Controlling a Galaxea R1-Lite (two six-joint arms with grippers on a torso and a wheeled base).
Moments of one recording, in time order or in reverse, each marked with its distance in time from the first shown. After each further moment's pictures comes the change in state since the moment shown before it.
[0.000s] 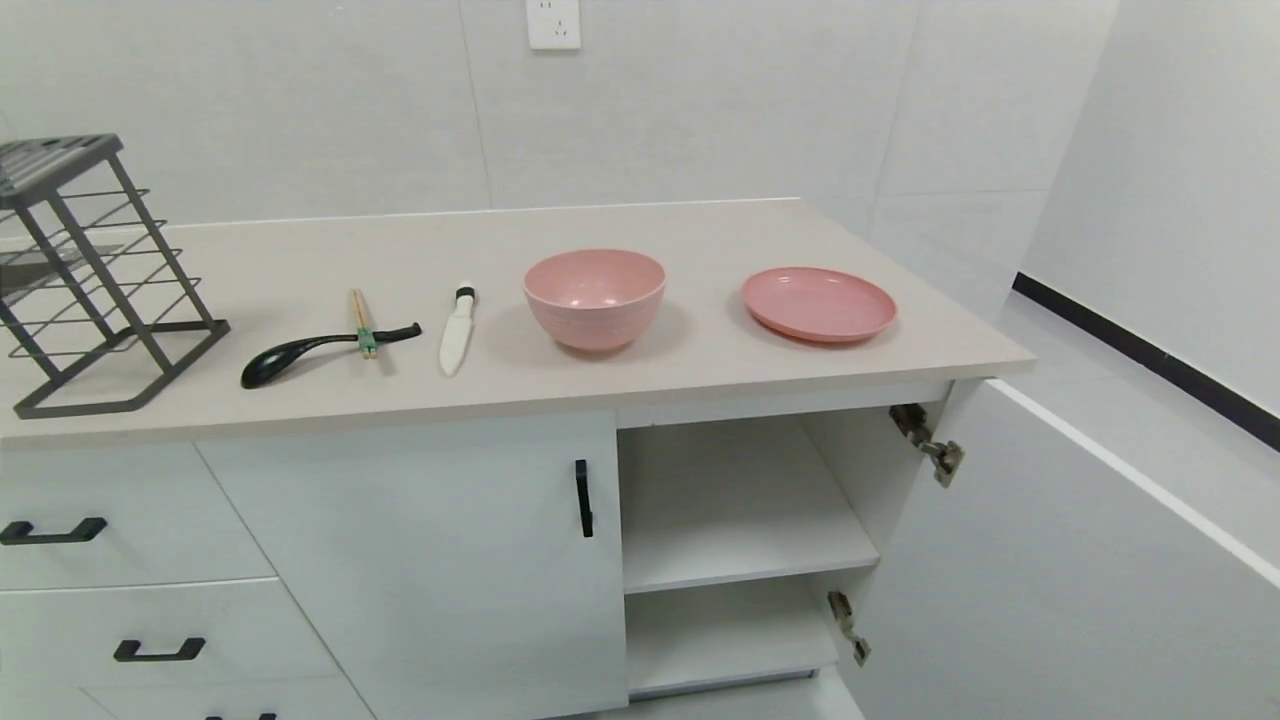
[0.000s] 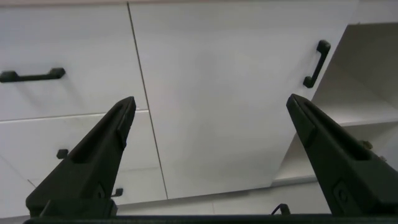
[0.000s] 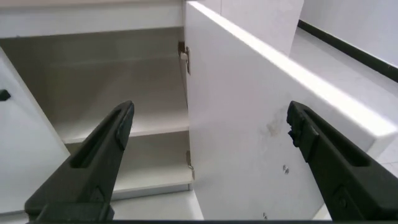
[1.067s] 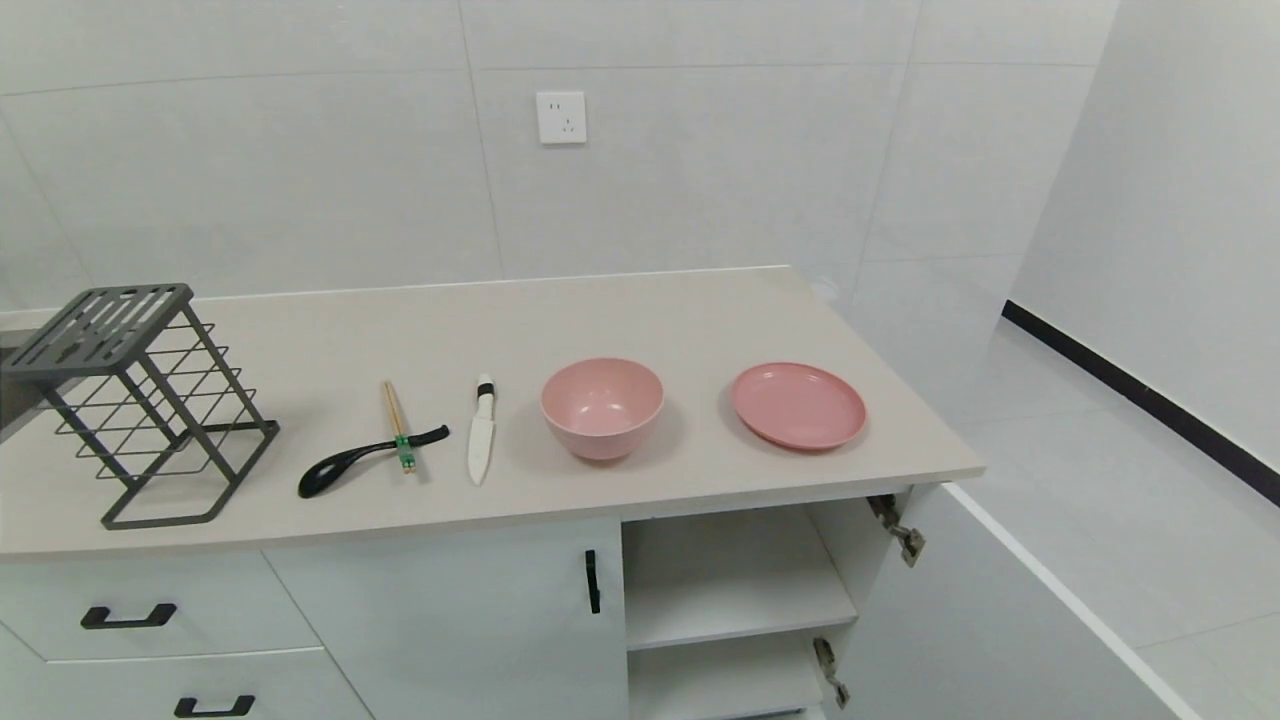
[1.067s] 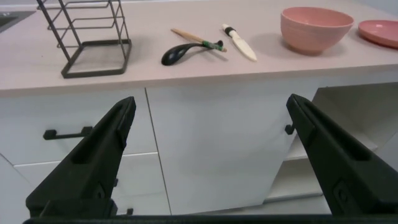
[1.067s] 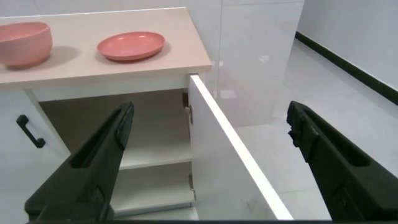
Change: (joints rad) left arm 0.000 0.000 0.000 0.000 0.000 0.002; right arm 0.000 0.000 0.000 0.000 0.000 0.004
